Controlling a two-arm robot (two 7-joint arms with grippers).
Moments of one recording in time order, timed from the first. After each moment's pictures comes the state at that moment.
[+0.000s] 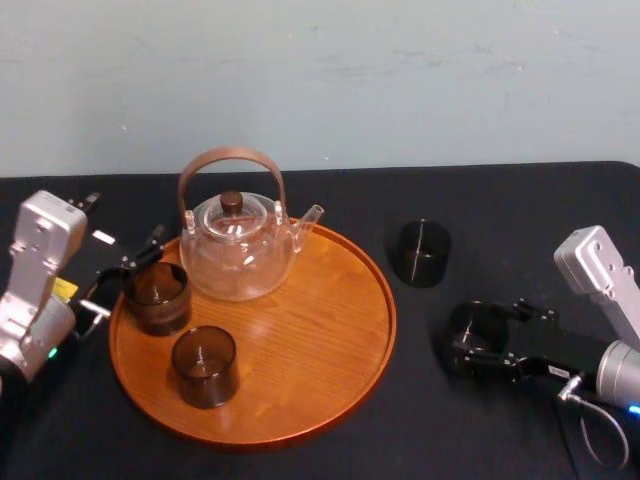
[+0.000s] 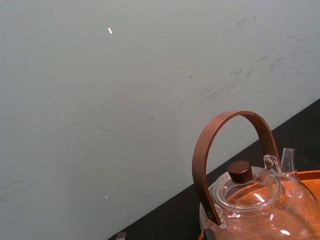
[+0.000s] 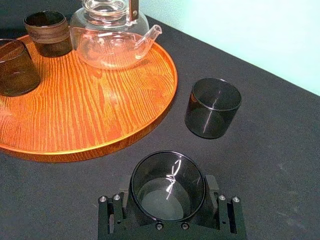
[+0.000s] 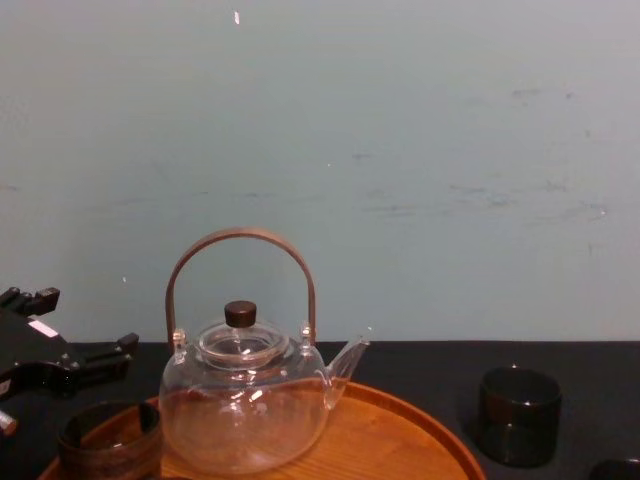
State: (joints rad) left arm -0.20 0.60 0.45 -1.41 -0.25 -0.12 0.03; right arm 0.01 0.68 -0.30 -1.67 0.35 0.28 0.45
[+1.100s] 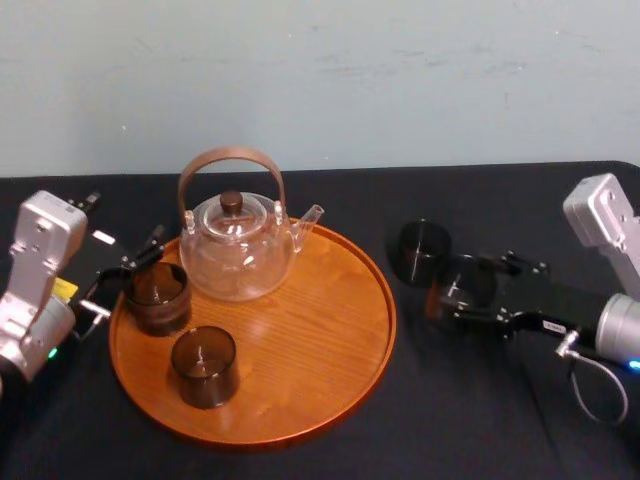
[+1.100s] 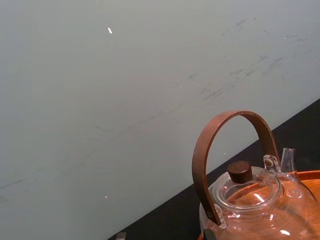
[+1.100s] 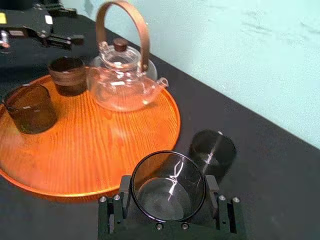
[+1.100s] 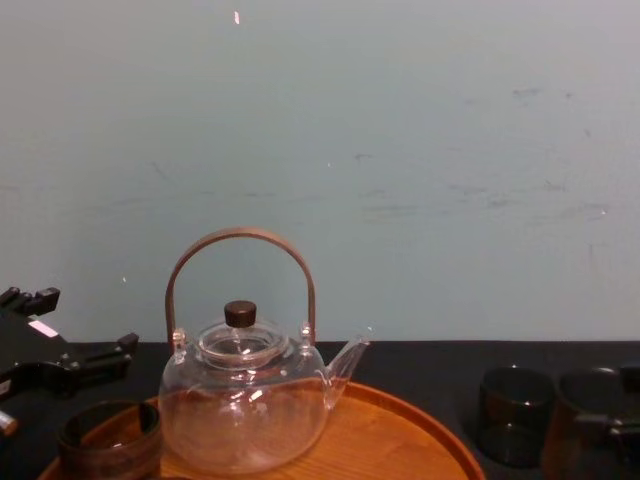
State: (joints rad) left arm -0.20 0.60 0.45 -1.41 -0.25 -0.12 0.03; right arm 0.09 0.69 -0.31 -1.69 0.40 0.26 0.50
